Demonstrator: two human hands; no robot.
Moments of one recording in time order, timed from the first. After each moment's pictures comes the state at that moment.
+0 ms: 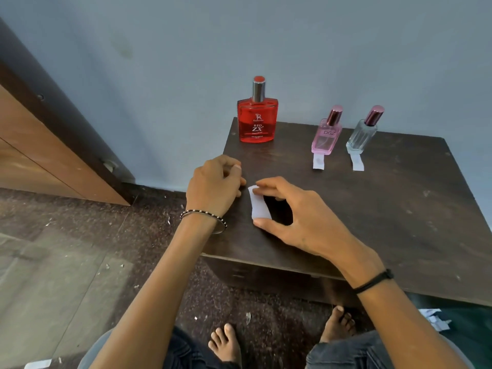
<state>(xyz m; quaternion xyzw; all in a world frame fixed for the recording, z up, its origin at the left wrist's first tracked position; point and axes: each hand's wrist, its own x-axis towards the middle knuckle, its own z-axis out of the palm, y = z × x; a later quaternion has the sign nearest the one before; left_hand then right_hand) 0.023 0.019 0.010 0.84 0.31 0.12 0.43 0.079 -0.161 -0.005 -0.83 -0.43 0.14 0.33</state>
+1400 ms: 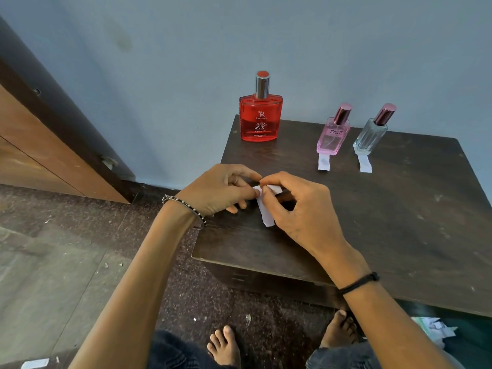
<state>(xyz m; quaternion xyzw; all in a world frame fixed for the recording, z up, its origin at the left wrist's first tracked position) 0.032 0.041 0.010 0.83 0.15 -0.09 0.53 0.082 -0.144 -0.018 -0.81 -0.39 -0.04 0.45</state>
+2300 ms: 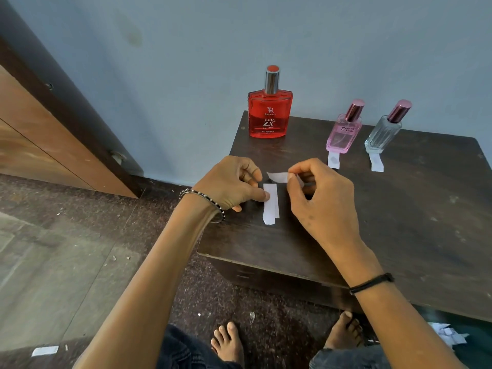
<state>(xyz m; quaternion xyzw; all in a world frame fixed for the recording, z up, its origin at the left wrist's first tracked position) 0.038 0.035 0.006 0.83 0.19 -0.06 0.52 0.090 -0.146 -0.015 -0.86 -0.29 -0.09 0.42</state>
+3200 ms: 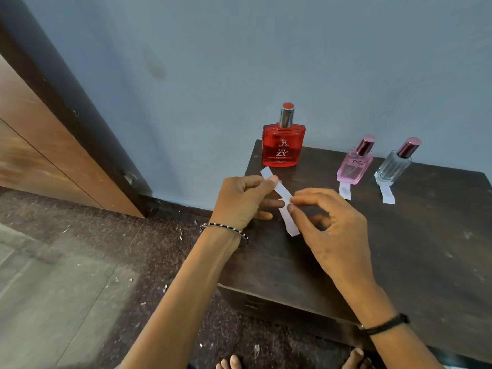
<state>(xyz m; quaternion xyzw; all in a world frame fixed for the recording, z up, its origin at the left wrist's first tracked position) 0.039 0.019 0.022 0.65 0.29 0.10 0.70 0.083 -0.141 -0.011 -0.81 -0.30 -0.07 0.50</state>
